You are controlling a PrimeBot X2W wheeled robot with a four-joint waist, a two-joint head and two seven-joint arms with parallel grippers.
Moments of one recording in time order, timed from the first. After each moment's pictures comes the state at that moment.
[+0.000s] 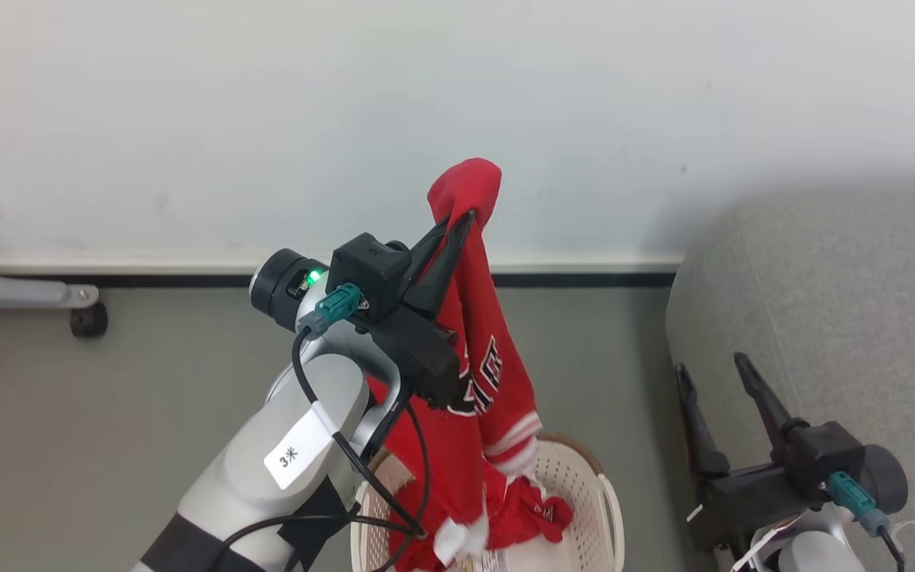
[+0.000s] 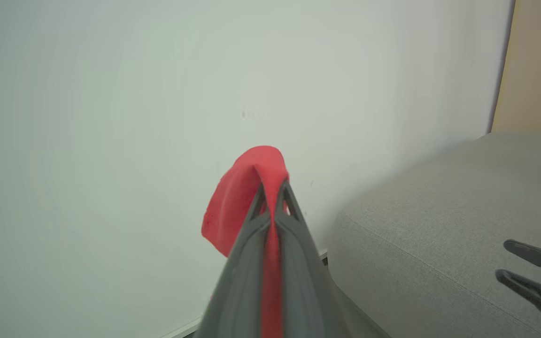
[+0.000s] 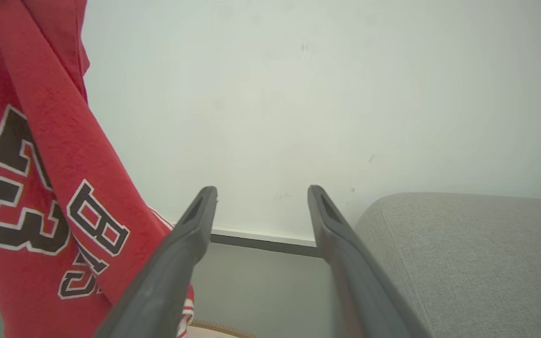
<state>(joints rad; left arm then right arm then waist) -0.77 0.04 -0.68 0.65 -0.49 -0.05 -0.25 -0.21 -0.08 0.16 0.32 0.11 0.05 -0.26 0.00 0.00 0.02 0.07</state>
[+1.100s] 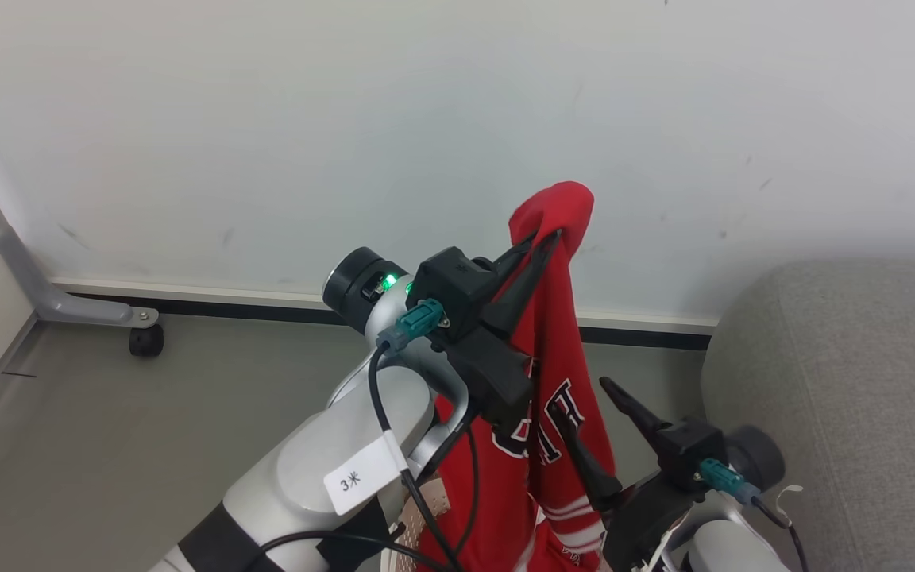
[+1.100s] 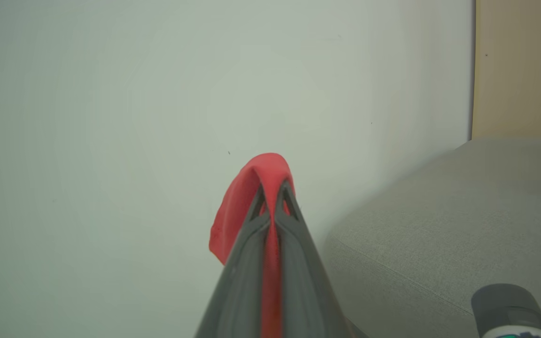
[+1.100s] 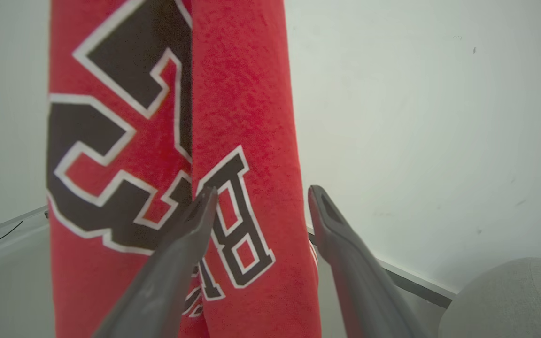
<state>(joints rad) -0.82 0.04 -0.89 0.55 -0.61 0.02 -0.22 -0.36 -0.06 0.43 0.56 0.12 0.12 -0.26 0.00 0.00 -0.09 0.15</state>
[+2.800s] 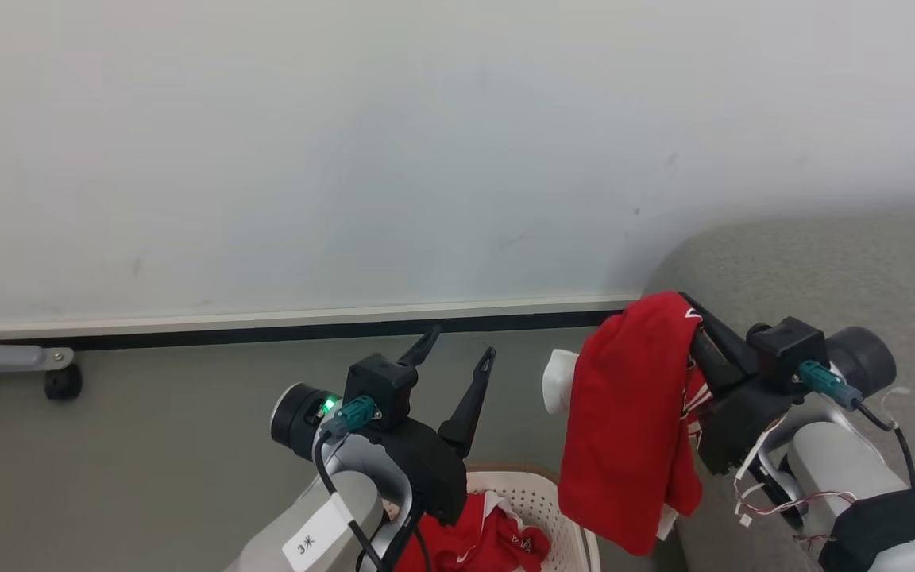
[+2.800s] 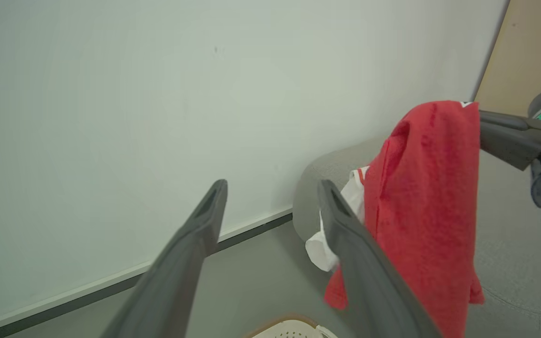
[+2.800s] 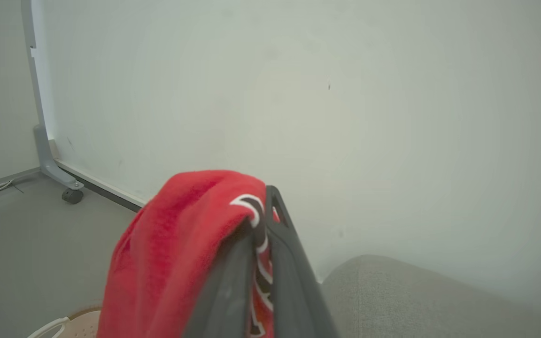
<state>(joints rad) -0.62 0.10 -0.91 0.60 -0.74 0.10 -0.25 -0.56 -0.26 0.51 0.64 0.23 0.12 -0.26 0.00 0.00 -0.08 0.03</state>
